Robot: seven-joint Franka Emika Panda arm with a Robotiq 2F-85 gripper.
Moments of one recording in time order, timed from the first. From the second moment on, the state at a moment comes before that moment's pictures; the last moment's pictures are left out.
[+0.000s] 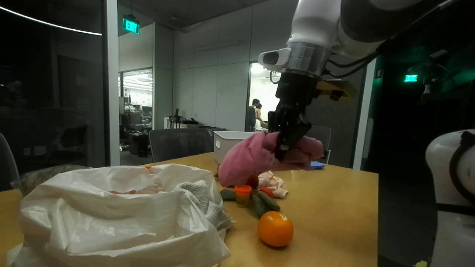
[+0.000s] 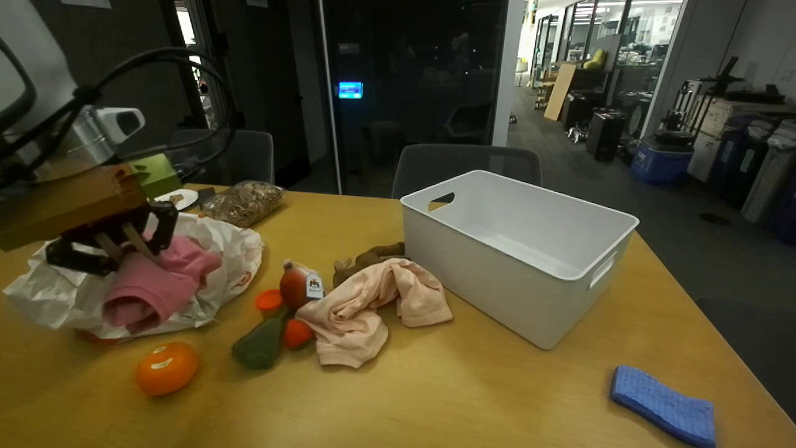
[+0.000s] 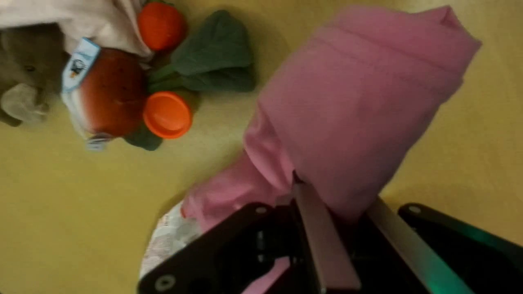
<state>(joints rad) 0.43 -0.87 -0.05 -2.76 -0.09 2.09 -0.70</state>
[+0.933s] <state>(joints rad) 0.54 -0.69 0.15 -2.77 -0.05 2.27 -0.68</state>
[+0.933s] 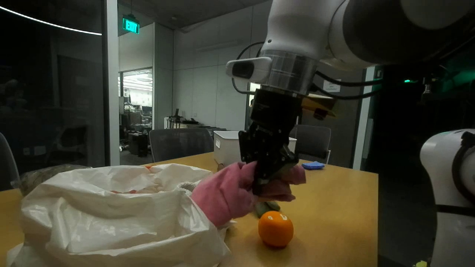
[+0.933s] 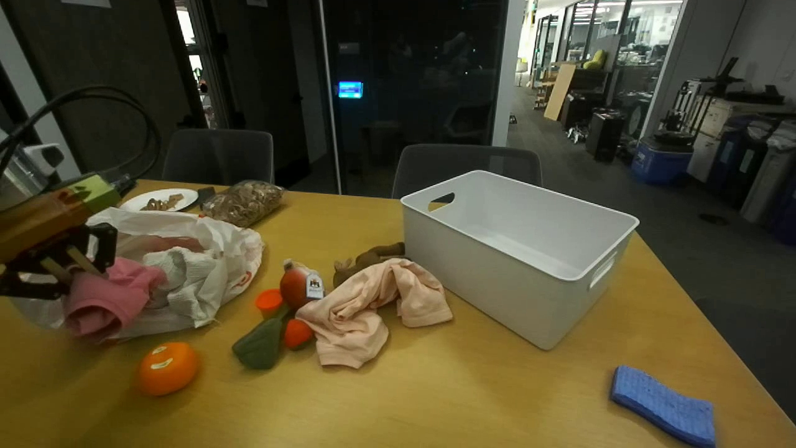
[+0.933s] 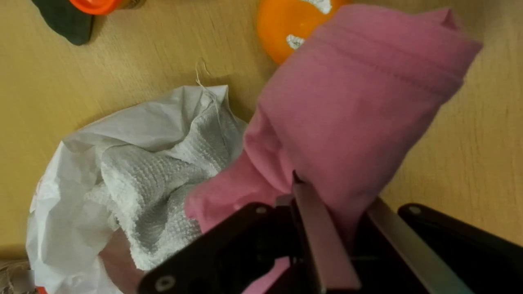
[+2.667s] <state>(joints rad) 0.40 -0.35 0.37 -2.68 -0.35 2.76 -0.27</state>
